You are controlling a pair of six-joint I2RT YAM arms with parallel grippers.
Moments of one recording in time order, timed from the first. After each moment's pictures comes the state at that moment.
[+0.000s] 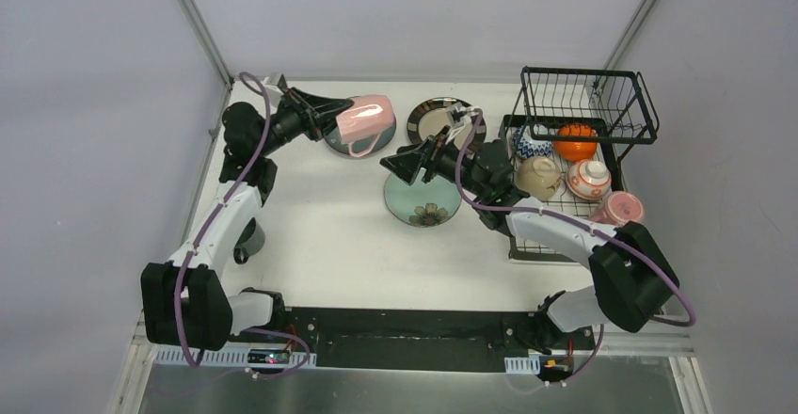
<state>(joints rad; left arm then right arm) -0.07 1.21 0.90 0.48 0.73 -1.74 0.70 1.40 0.78 0.70 -0.34 0.70</state>
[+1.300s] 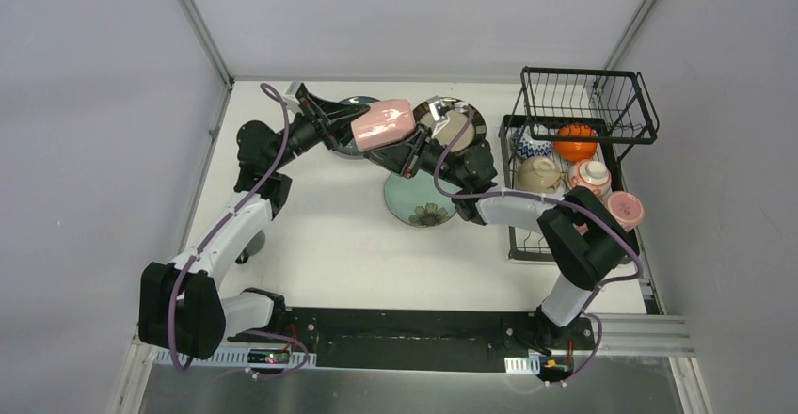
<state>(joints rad) -0.24 1.20 0.82 0.73 0.70 -1.95 0.72 1.71 0.90 1.27 -0.55 0.97</state>
